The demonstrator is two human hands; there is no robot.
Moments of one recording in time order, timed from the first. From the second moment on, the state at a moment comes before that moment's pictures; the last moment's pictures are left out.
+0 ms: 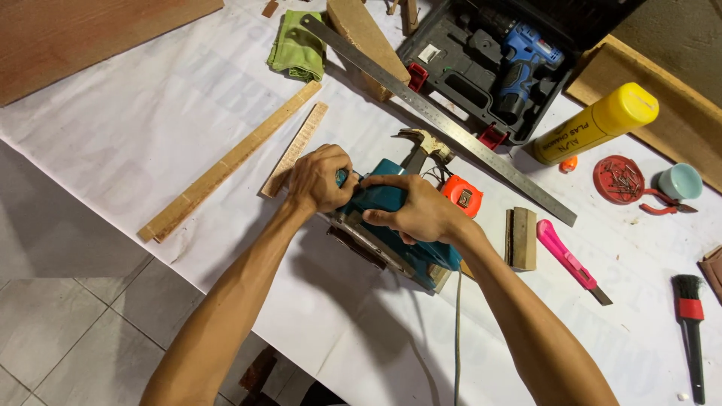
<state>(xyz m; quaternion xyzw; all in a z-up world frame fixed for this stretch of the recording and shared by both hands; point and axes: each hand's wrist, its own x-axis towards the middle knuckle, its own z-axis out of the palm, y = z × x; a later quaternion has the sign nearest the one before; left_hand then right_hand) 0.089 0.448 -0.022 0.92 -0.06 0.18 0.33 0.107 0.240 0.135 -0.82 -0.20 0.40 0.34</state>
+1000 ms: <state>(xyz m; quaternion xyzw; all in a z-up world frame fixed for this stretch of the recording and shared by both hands) 0.031 0.225 -0.004 0.90 -0.09 0.24 0.35 0.047 0.022 0.149 -0.83 -0.18 0.40 0.34</state>
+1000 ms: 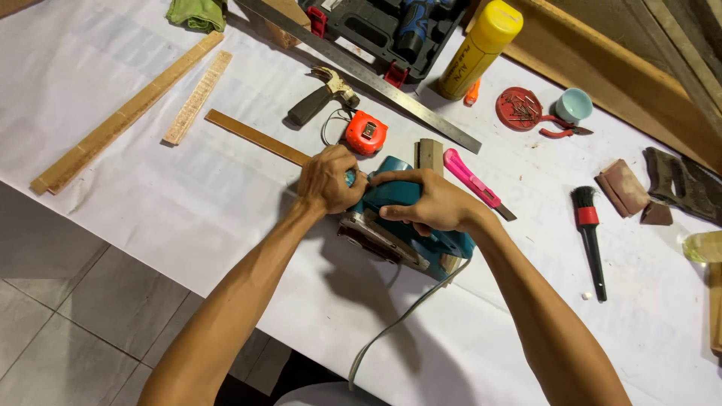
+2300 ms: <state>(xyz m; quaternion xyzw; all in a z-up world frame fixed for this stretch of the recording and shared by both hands) 0.084 0.422 -0.031 0.92 -0.06 0.16 0.34 0.105 0.214 0.133 -0.81 -0.24 0.41 0.33</state>
